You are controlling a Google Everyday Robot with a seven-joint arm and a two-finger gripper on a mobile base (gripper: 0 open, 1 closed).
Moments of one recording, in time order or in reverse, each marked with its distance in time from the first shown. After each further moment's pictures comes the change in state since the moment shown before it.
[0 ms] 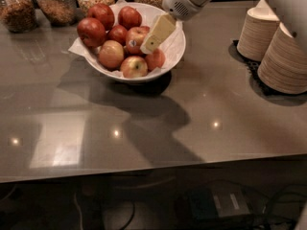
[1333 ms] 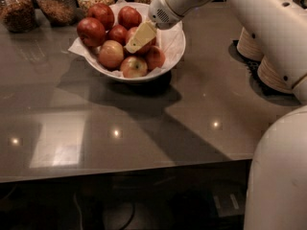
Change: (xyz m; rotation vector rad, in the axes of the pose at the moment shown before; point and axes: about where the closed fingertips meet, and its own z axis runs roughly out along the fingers) arm -0.005 0.000 0.067 -0.122 -0.012 0.186
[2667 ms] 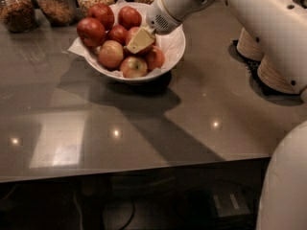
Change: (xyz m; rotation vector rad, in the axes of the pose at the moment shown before) arm 0.002 0.022 0.002 -0.027 -0.001 -0.038
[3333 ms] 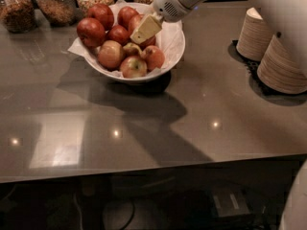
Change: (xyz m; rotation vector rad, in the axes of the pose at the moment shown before) arm -0.018 -0.008 -0.044 0.089 -0.055 -0.089
